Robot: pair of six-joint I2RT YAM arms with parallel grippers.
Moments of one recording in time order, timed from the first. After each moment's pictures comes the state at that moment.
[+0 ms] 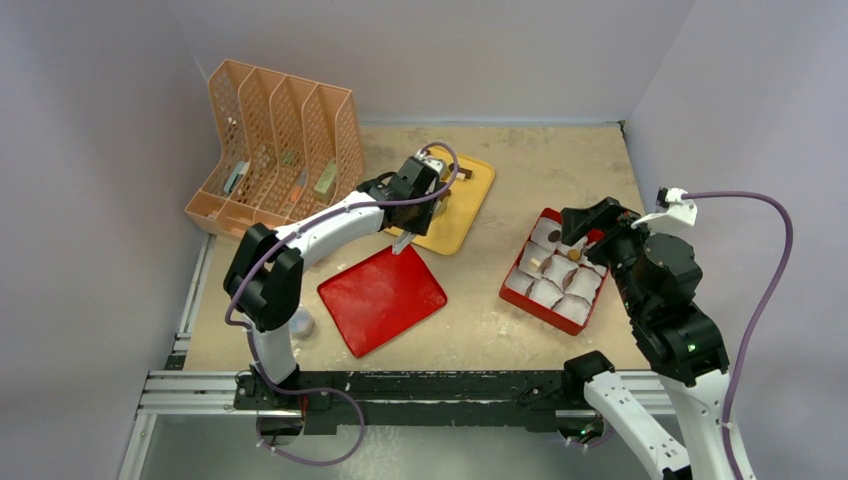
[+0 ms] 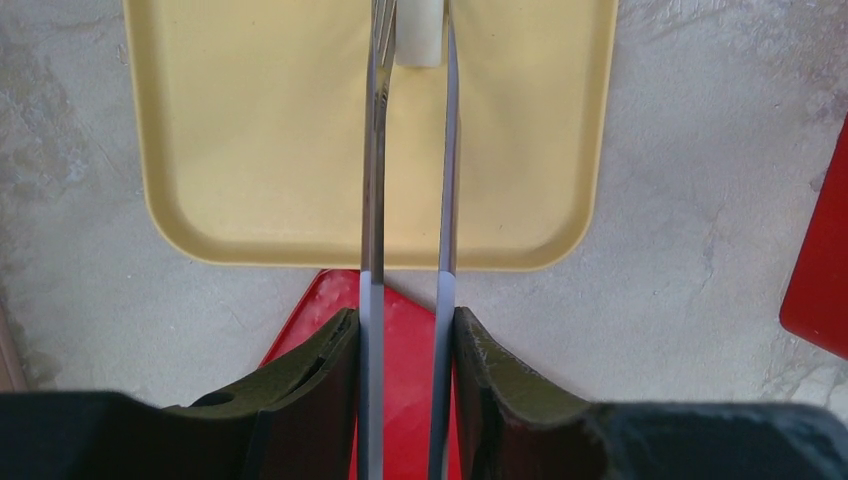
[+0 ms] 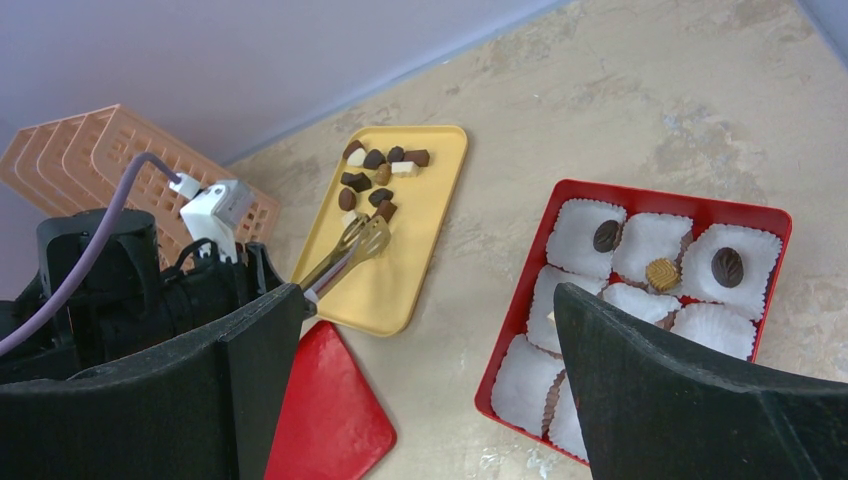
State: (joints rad) left arm -0.69 1.84 1.45 -0.54 -0.14 -0.27; right arm 0.33 0.58 1.07 -0.71 0.32 0.56
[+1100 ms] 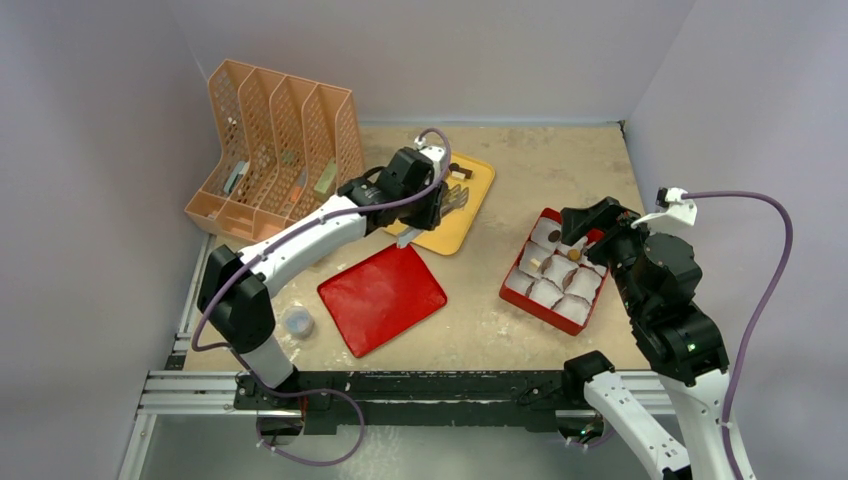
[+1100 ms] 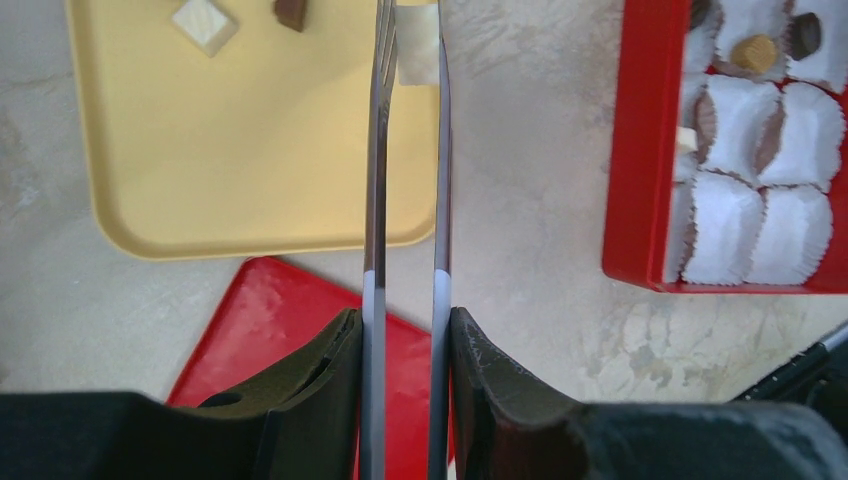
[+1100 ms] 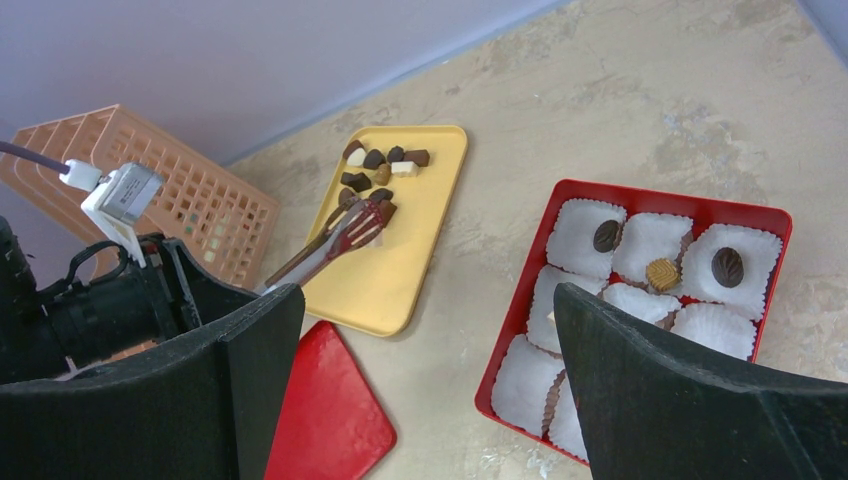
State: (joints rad) left arm -0.72 1.67 1.46 -0.57 -0.03 -0.34; right arm 0.33 0.58 1.07 -0.71 0.32 0.56
